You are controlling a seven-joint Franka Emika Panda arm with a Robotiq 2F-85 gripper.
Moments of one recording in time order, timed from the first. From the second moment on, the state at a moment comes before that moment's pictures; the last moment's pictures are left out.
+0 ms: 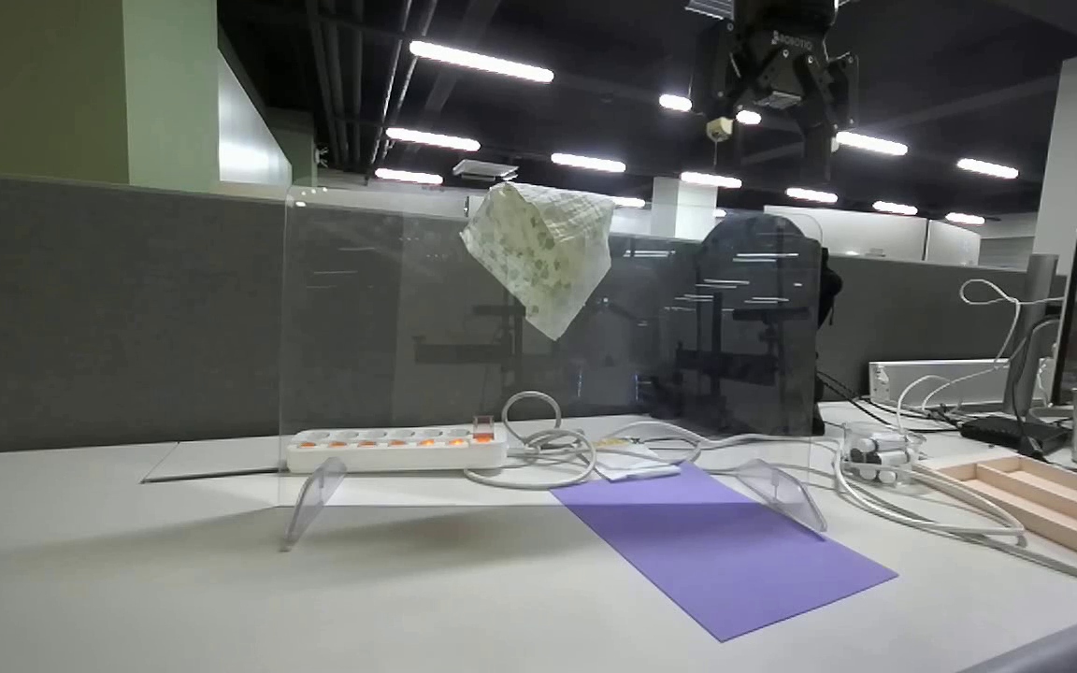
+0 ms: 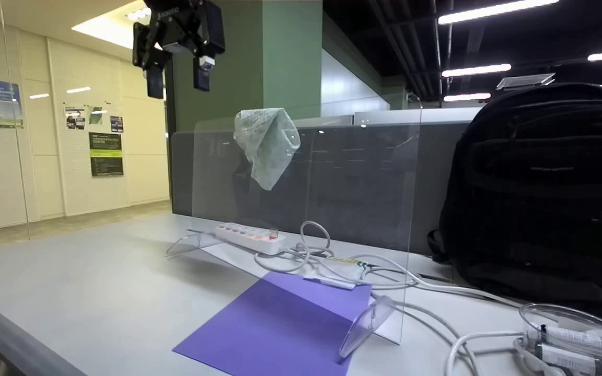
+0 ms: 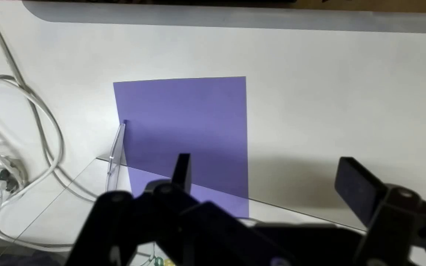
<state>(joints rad) -0.01 -0.60 0.01 -2.51 -0.01 1.90 0.00</state>
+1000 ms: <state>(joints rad) 0.11 -0.29 0.06 -2.52 0.09 2.55 -0.05</state>
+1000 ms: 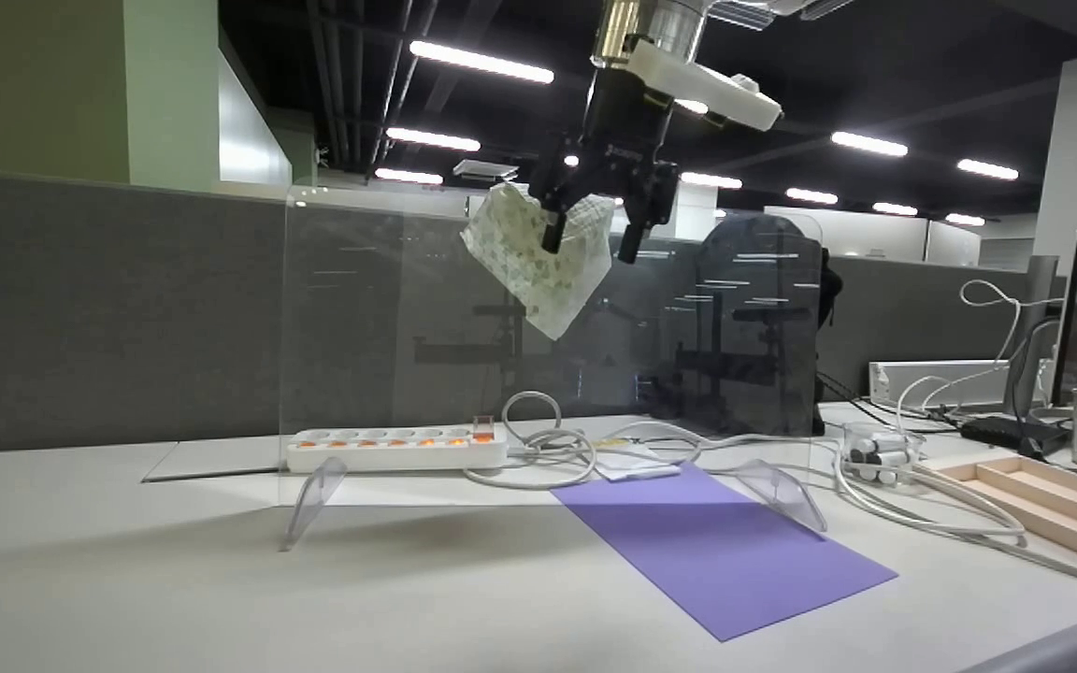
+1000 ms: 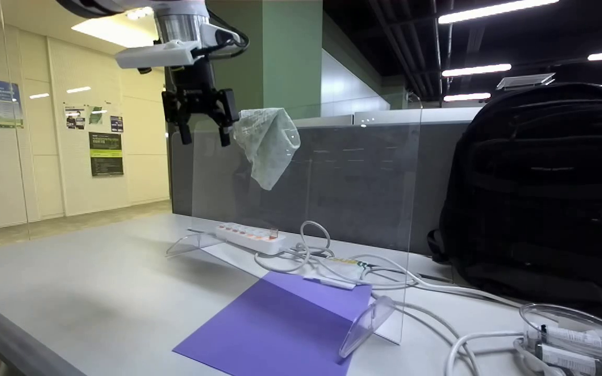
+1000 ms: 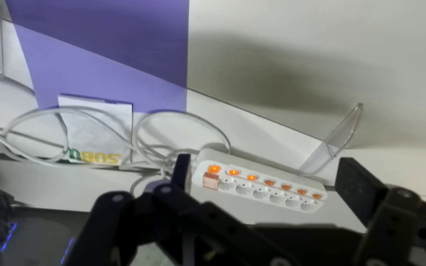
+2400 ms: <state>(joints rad) -0.21 -0.36 0.23 -2.51 -0.31 2.80 0.37</state>
